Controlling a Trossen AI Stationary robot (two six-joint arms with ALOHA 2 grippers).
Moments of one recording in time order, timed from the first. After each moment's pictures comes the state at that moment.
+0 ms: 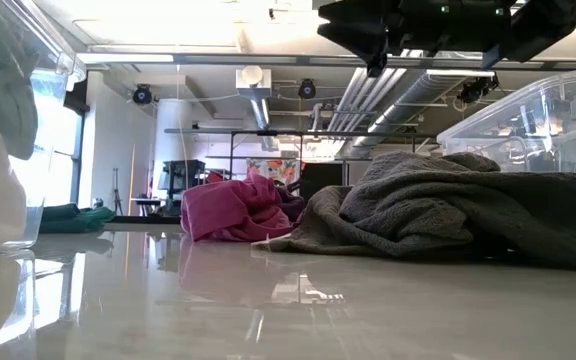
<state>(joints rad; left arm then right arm) -0.89 1.12 1.15 -1.06 -0.06 -1.32 0.02 1.38 0.61 0.84 0.03 0.05</state>
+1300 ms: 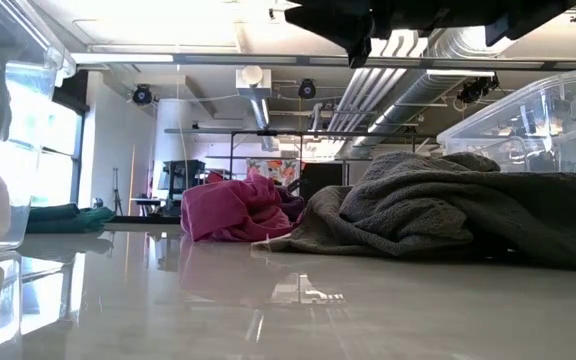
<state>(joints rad) -1.01 1.47 1.35 -1.25 -0.32 -1.27 0.23 1.55 0.77 0.73 0.18 0.04</state>
